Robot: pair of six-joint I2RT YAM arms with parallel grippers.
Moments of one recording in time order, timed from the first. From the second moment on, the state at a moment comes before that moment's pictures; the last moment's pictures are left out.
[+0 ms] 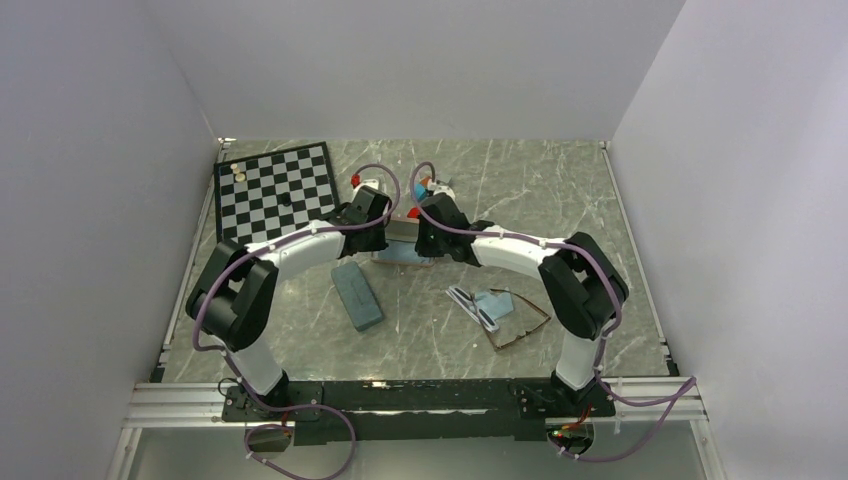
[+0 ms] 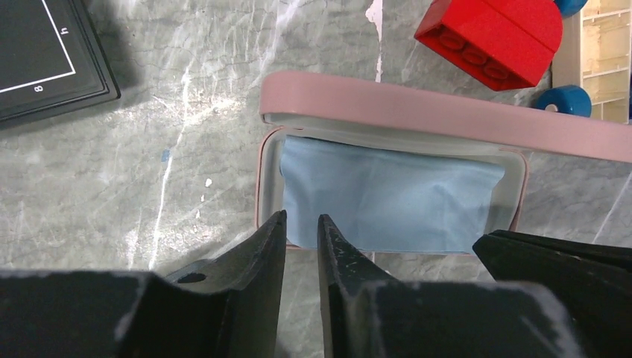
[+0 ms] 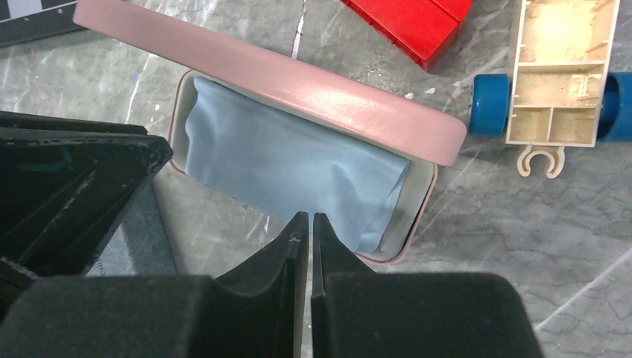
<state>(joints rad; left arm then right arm) -0.57 1.70 1.09 -0.27 -0.25 -0.54 0.71 1.82 1.13 -0.09 0.07 0.59</state>
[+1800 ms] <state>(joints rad) -0.51 1.33 0.87 -0.18 -0.04 -0.56 0.70 1.24 0.79 -0.20 -0.05 0.31</state>
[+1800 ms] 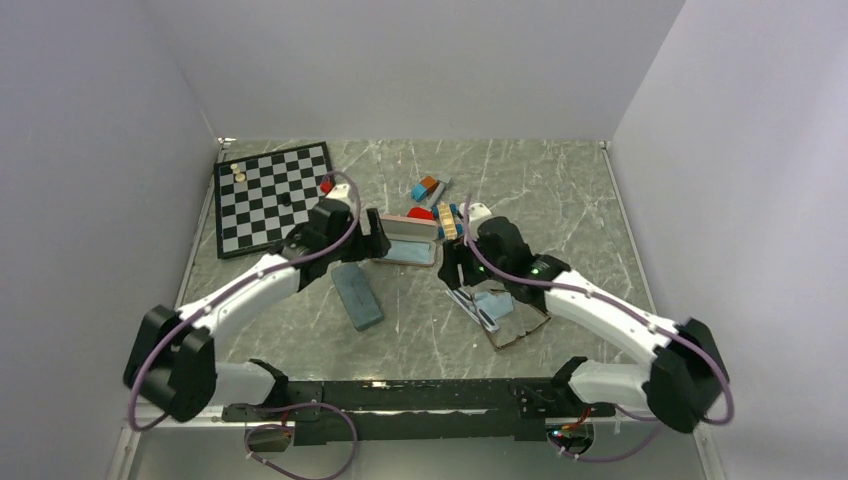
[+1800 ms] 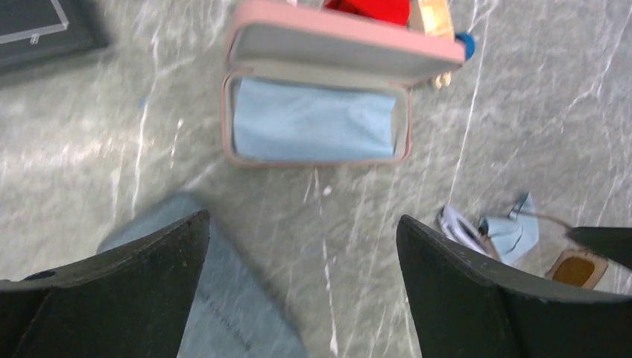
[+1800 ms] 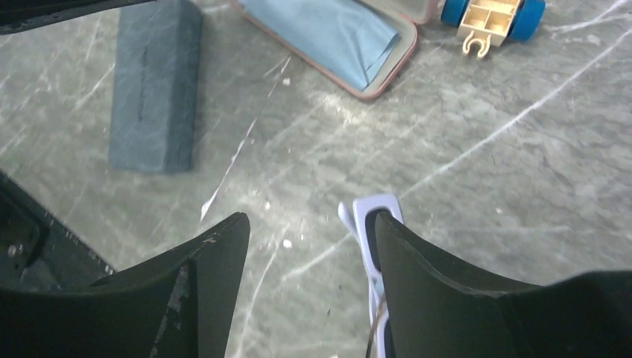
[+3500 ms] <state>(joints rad) -0.51 0.98 0.54 -0.21 -0.01 -0.60 0.59 1.05 0.48 -0.83 0.41 1.42</state>
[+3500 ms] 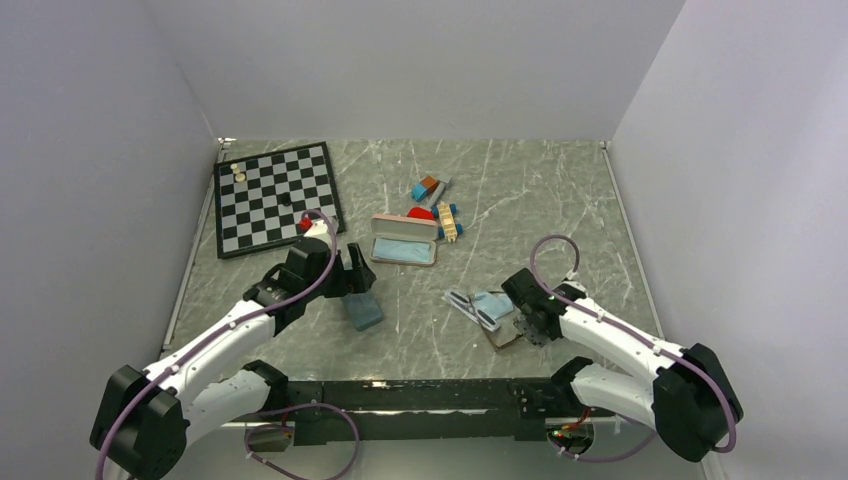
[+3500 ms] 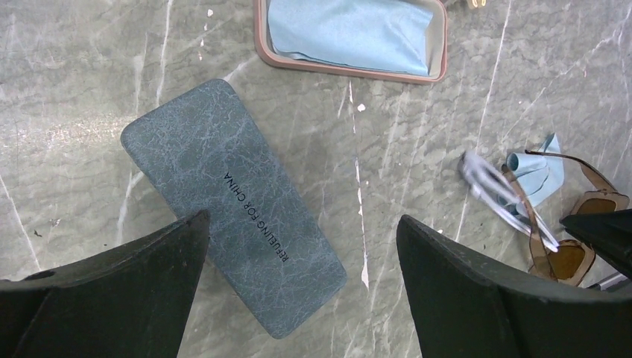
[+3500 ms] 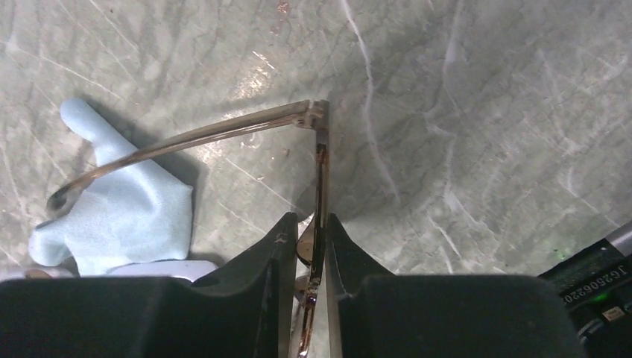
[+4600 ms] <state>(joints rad) -0.57 1.08 0.53 0.81 0.83 -0.79 0.59 1.03 0.84 -0.24 0.19 0.91</state>
